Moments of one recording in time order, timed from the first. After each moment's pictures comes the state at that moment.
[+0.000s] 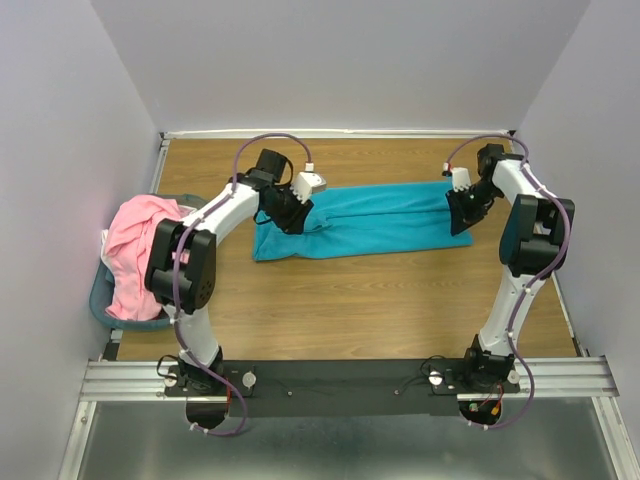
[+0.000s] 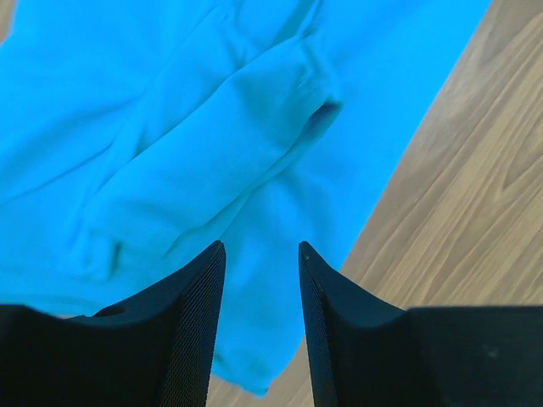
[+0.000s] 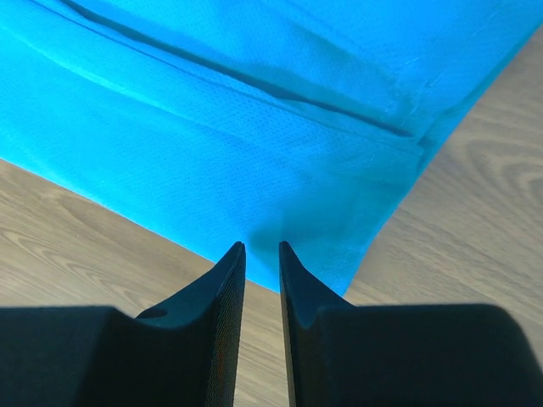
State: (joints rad) left arm -0.33 1.81 1.36 -0.61 0.47 0.50; right arm -0.13 2.09 1.65 -1.04 -0.33 -0.56
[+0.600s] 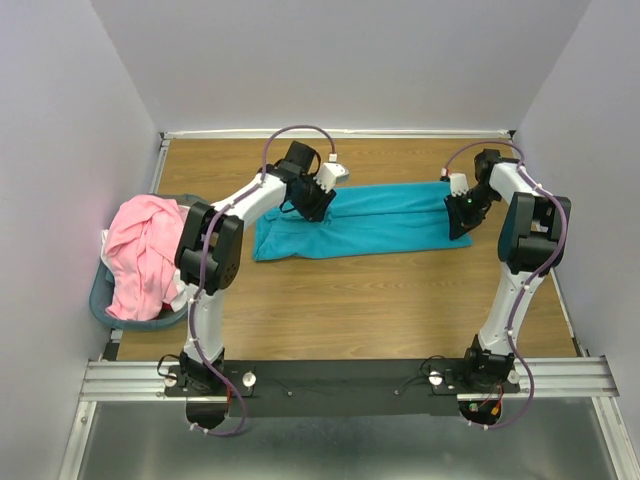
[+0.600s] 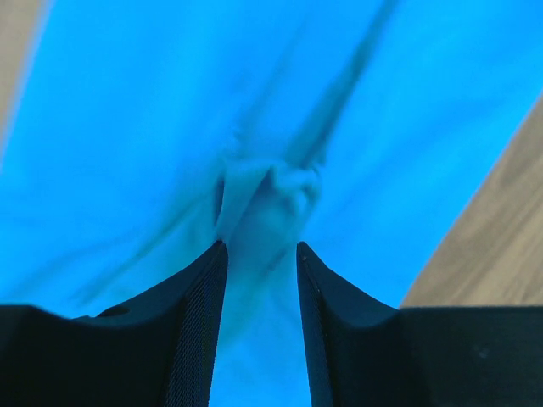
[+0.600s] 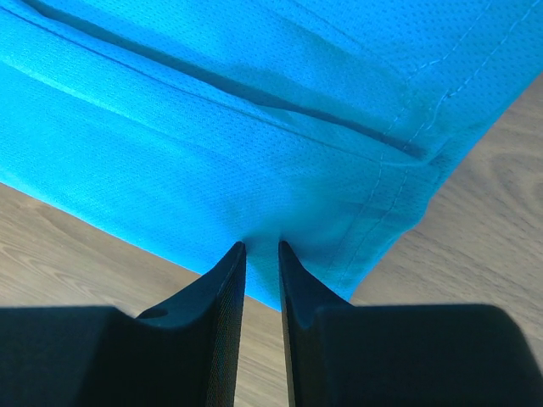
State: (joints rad) left arm -0.45 2.05 1.57 -0.55 0.38 0.40; right arm -0.13 2.13 1.62 -1.02 -0.32 -0.55
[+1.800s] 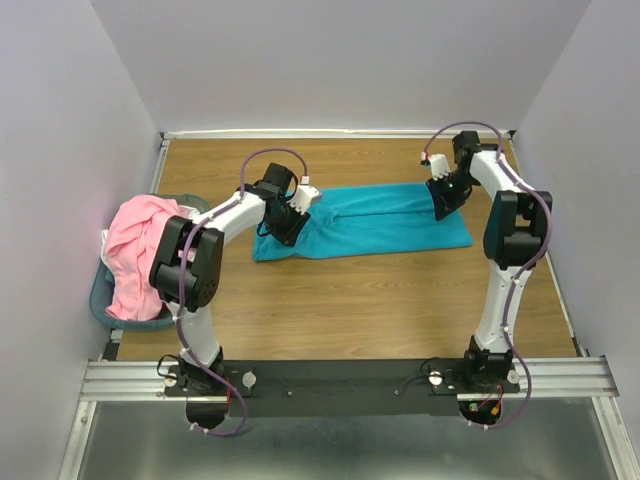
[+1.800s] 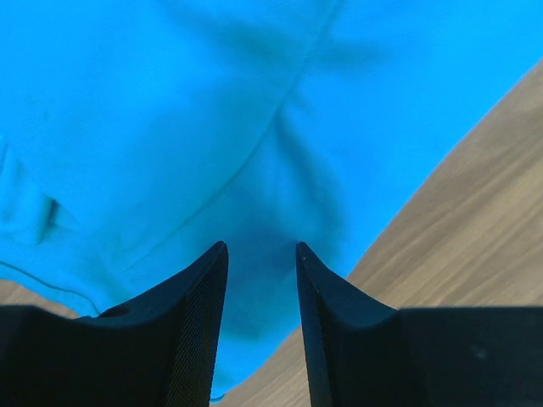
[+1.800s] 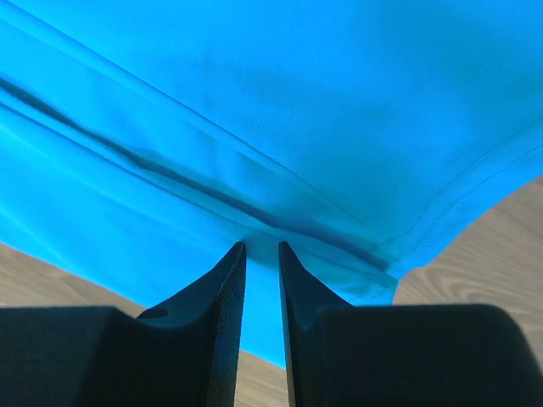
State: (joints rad) left arm -0.39 1.85 1.28 -0.57 0.27 0.34; right arm -0.01 2.19 1.82 -1.00 -0.27 -0.54
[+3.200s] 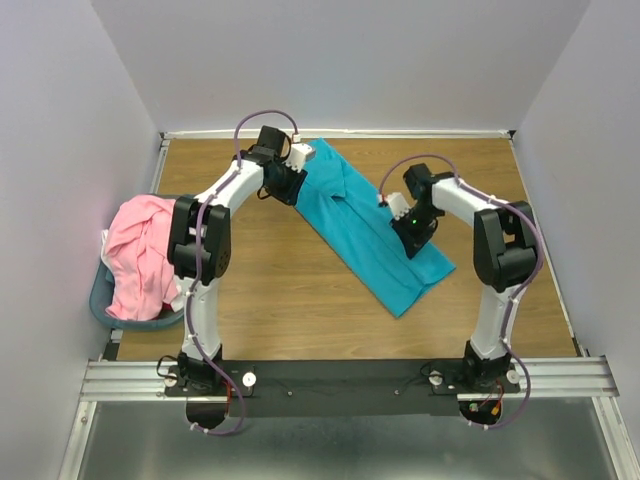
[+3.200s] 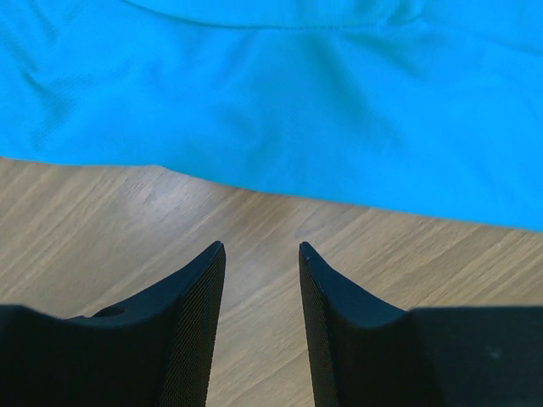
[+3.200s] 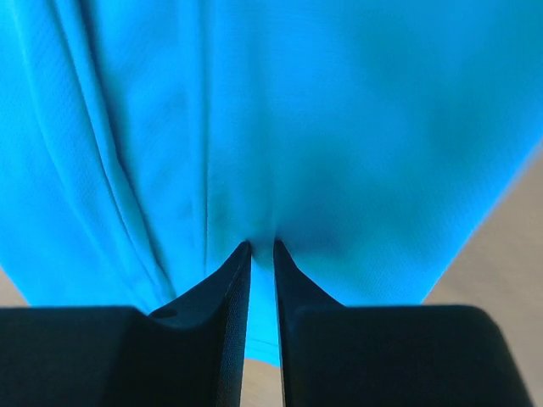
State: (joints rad) left arm -0.28 2.10 1.71 -0.62 0.28 0.30; right arm 0.24 2.03 1.46 -0.93 -0.23 -0.50
